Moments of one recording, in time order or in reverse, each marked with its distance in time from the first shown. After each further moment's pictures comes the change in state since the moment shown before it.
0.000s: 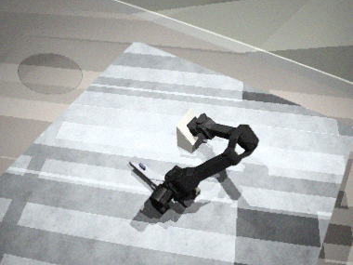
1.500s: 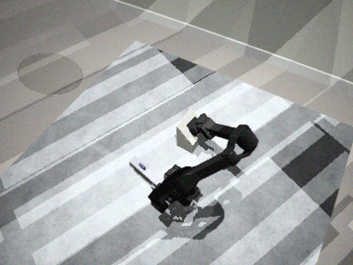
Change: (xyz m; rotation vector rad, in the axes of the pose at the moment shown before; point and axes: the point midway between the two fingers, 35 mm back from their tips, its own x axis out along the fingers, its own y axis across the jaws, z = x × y) arm 0.001 0.002 -0.004 -0.001 -0.003 0.004
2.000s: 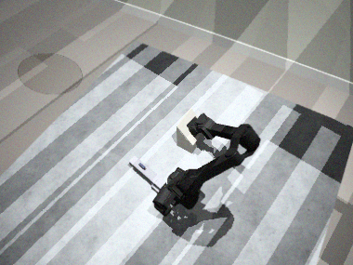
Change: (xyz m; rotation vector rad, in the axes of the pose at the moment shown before) arm 0.001 0.000 0.016 -0.004 0.002 0.003
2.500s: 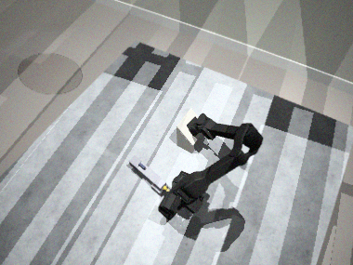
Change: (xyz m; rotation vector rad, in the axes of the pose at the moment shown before) arm -0.001 0.000 0.022 0.001 -0.003 0.001
